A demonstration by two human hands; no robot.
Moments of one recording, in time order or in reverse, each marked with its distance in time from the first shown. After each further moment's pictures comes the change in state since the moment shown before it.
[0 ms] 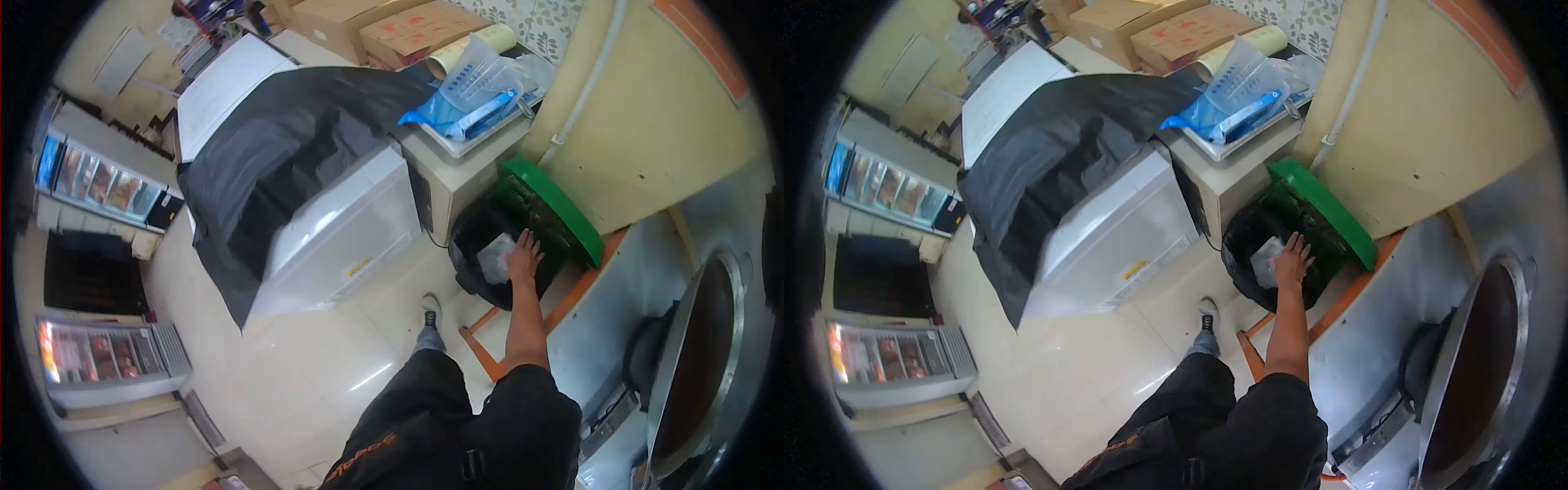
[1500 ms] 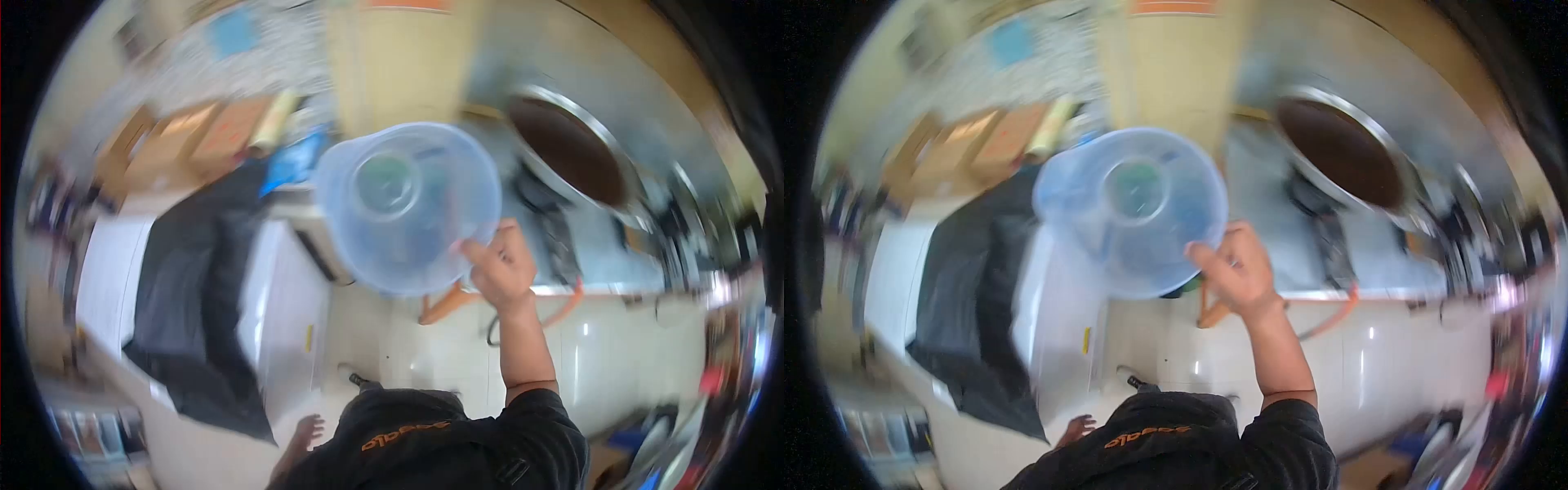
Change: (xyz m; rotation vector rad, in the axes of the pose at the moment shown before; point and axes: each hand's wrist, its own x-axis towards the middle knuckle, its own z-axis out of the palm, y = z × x) left_hand 0.260 0.433 0.252 0.868 -1.115 0.385; right_hand -0.328 -0.080 -0.415 0.392 1.117 -0.440
